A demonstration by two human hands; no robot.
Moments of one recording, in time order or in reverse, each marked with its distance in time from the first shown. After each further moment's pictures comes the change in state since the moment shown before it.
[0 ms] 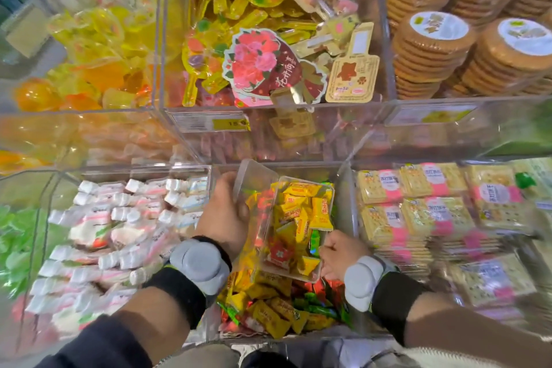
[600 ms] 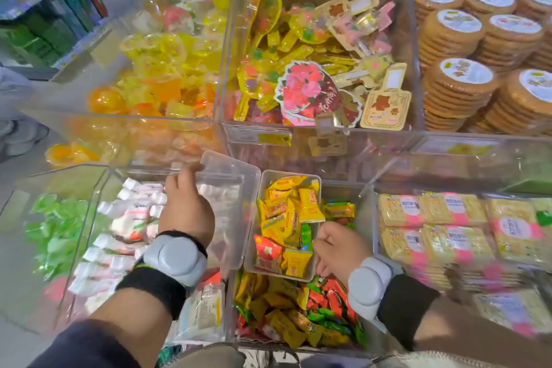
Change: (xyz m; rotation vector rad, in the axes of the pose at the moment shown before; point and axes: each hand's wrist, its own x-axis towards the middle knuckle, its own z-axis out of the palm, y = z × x) left_hand -0.005 -0.019 -0.085 0.117 0.366 -0.135; right_hand -0.025 -0.051 0.005 0.081 0.029 -0.349
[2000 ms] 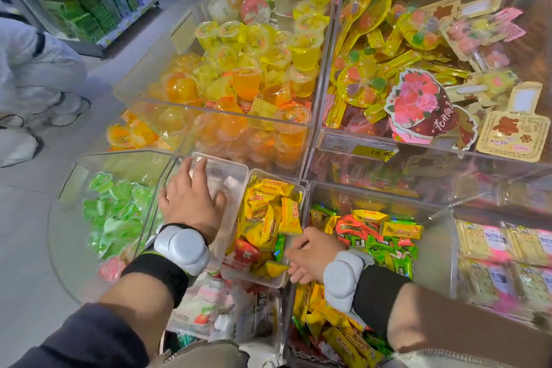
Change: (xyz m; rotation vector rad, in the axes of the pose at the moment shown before) left_hand 0.056 -0.099 -0.043 0.332 -0.042 -0.045; right_hand 0.039 -0.092 0.112 -0.052 -0.391 0.112
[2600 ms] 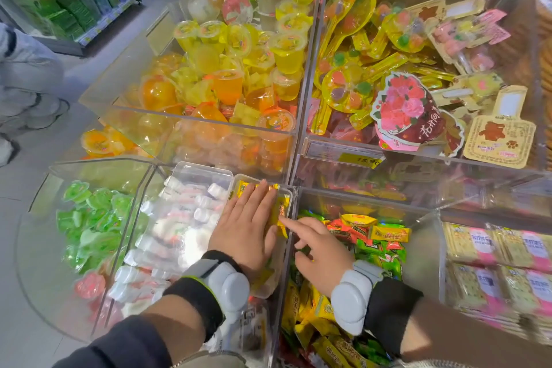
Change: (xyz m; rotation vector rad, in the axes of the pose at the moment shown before) left_hand -0.031 0.052 0.047 0.088 -0.202 0.598; right_hand -0.003 0.023 -0.023 -0.316 0.231 -0.445
